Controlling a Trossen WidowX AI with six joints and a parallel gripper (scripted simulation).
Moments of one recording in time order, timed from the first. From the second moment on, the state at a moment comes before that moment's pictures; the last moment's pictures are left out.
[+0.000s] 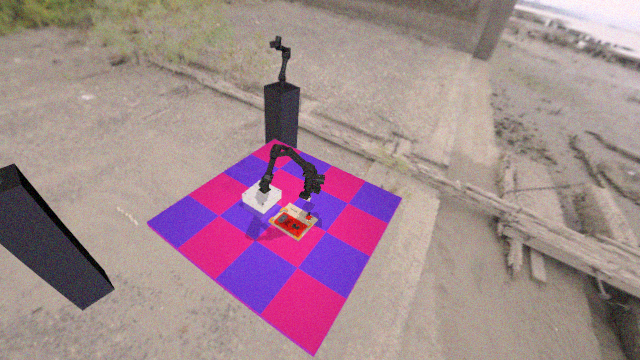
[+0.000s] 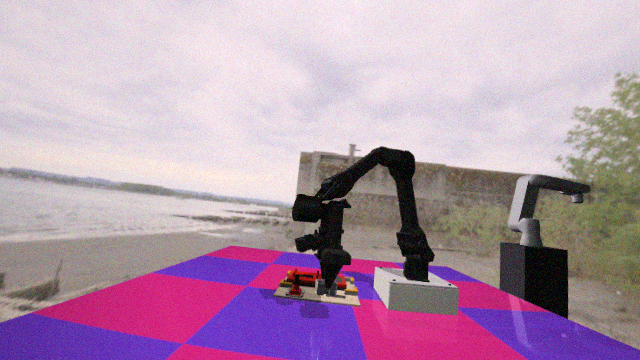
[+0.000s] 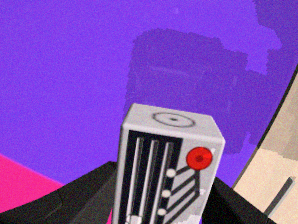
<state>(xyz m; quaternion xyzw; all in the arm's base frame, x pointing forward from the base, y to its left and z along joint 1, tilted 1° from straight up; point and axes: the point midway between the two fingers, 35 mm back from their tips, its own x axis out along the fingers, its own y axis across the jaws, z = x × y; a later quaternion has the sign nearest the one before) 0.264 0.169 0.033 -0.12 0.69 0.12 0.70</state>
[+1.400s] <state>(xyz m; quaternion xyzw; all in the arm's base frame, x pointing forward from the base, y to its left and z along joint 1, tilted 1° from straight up) 0.288 0.136 0.095 -0.10 0.69 0.10 0.71</state>
